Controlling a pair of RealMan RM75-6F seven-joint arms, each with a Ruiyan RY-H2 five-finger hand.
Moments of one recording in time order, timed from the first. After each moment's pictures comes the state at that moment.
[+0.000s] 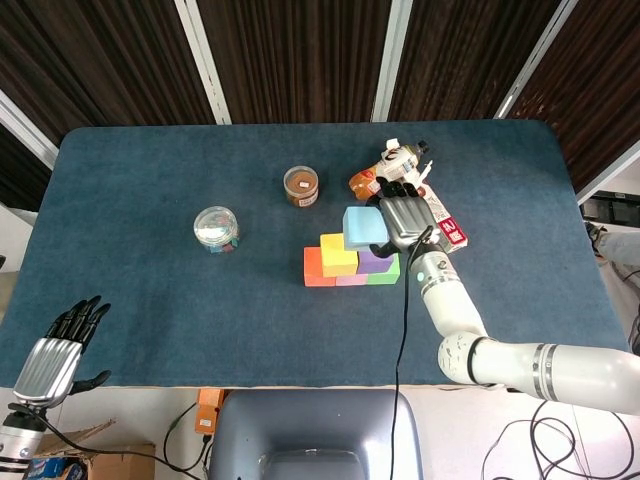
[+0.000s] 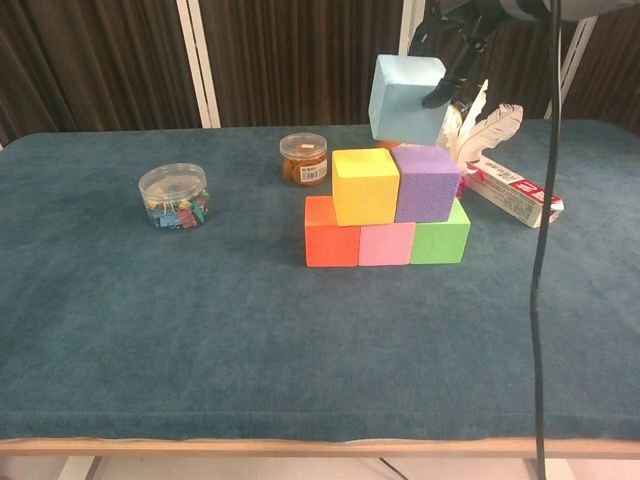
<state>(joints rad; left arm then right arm) -0.17 -1.18 0.03 -1.48 1.59 1.42 0.01 1.22 -1.11 0.26 -1.85 -0.11 0.98 -0.68</state>
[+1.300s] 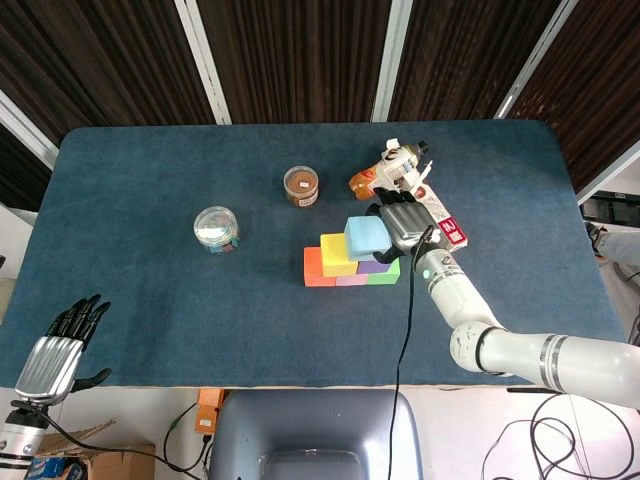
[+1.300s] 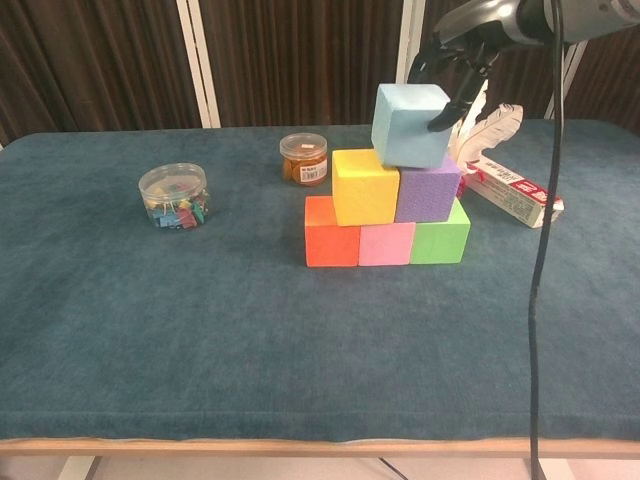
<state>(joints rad) -0.17 -1.18 0.02 -1.49 1.56 1.40 0.03 1.26 -1.08 0.15 -1.77 -0.17 0.79 -0.58</state>
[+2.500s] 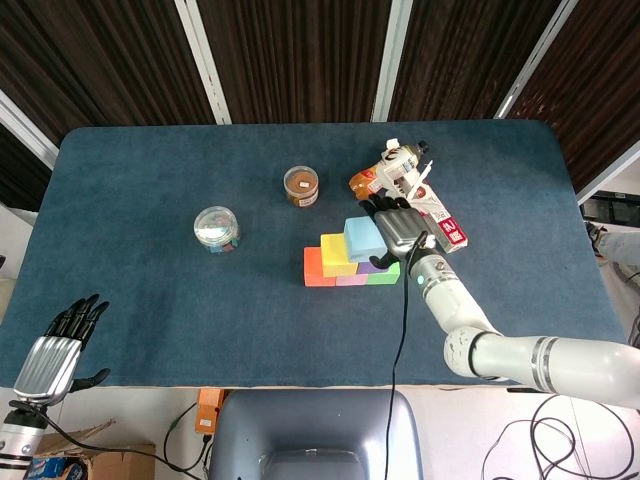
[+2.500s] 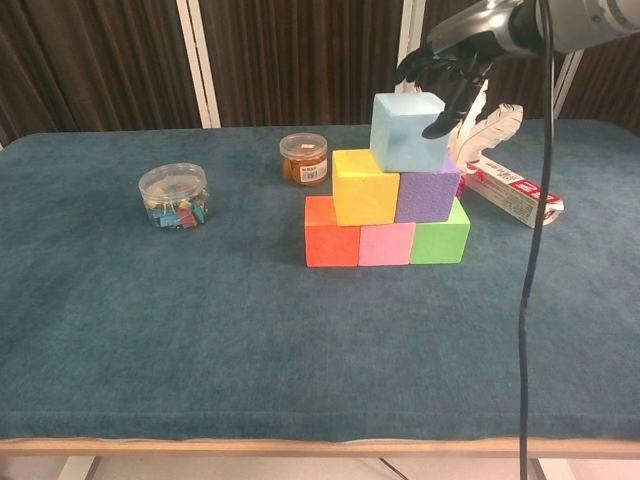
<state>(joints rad) -0.17 -1.17 0.02 -1.50 1.56 1.40 0.03 1.29 -1.09 0.11 -1.80 -0.17 0.82 -0.56</state>
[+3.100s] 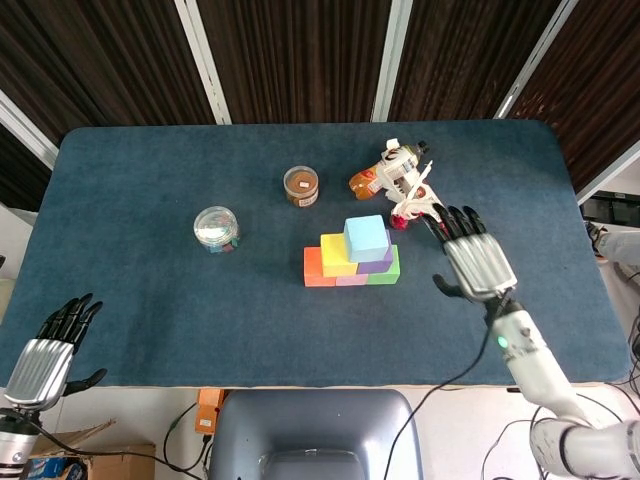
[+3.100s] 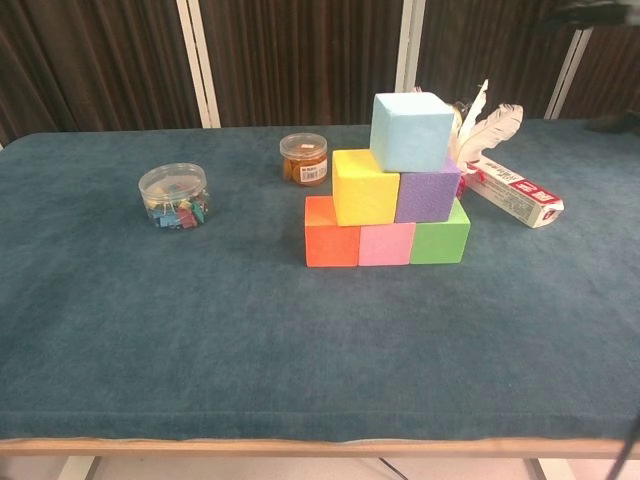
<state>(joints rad) -0.15 -1.16 0.02 -1.50 1.61 1.48 -0.01 0.79 -0.98 -0.08 -2.04 -0.97 1.34 -0.44</state>
